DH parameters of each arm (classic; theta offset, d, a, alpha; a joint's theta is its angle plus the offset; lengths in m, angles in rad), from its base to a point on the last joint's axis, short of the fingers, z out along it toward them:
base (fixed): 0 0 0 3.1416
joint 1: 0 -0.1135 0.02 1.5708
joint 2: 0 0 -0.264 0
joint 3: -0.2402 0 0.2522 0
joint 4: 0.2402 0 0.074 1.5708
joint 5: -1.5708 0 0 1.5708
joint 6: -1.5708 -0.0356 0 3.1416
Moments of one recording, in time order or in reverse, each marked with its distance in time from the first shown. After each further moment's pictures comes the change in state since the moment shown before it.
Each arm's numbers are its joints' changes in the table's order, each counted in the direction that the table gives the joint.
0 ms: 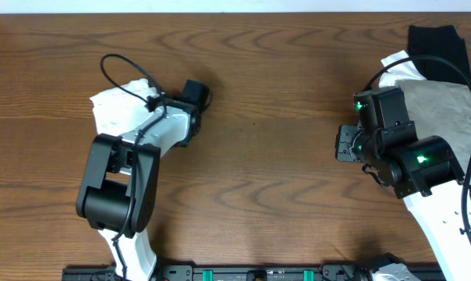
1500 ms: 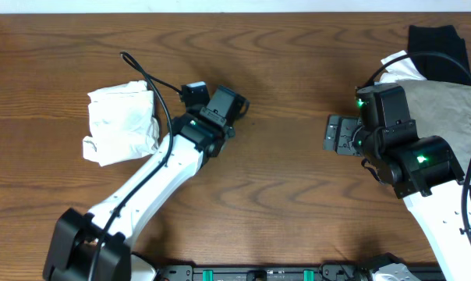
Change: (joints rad) left arm 0.295 -0.397 -0.004 0.142 -0.014 -0.170; right arm 0.000 0.000 0.000 -0.080 -0.026 0.003
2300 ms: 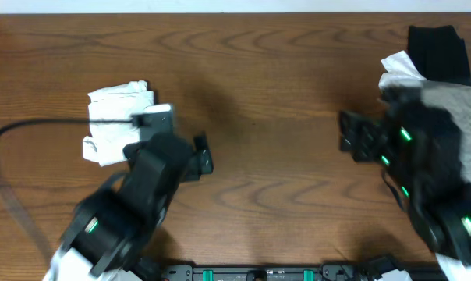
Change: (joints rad) left arm 0.108 -0.673 0.001 0.201 -0.071 -0.105; right arm 0.000 -0.309 0.001 -0.101 0.010 0.104
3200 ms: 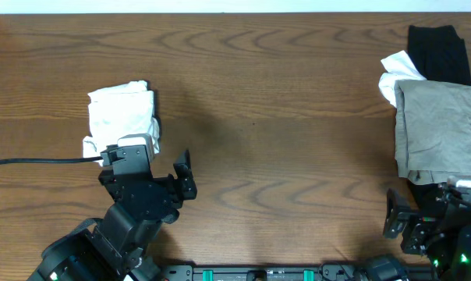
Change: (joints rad) left arm 0.138 -0.166 0.056 0.057 0.185 0.039; right arm 0.000 -0.364 0.000 0.435 -0.153 0.020
